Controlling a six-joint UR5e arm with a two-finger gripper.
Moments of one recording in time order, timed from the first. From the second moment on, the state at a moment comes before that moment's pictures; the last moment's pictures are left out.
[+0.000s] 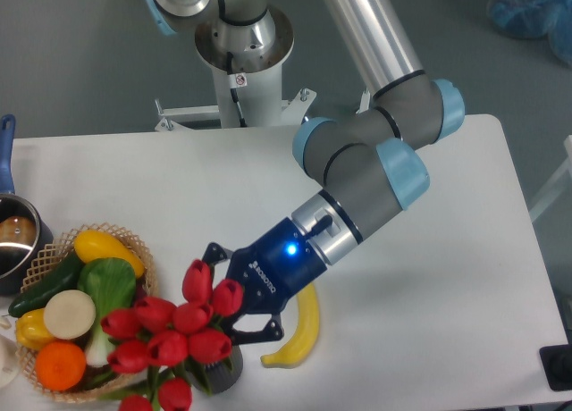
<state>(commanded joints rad) 2.47 -2.17 -1.38 -0.68 0.33 0.83</state>
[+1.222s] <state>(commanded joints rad) 2.47 -2.10 -1.57 -0.68 0.41 0.85</state>
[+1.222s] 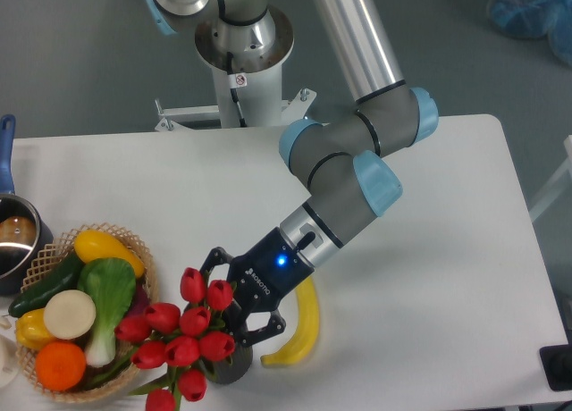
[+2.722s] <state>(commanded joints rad) 2.74 -1.91 -1.73 -0.69 1.05 1.19</state>
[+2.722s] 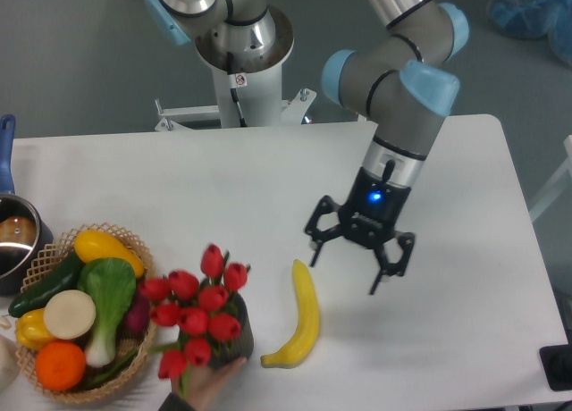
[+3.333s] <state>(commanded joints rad) 2.83 -1.91 -1.74 -0.70 1.34 1.25</state>
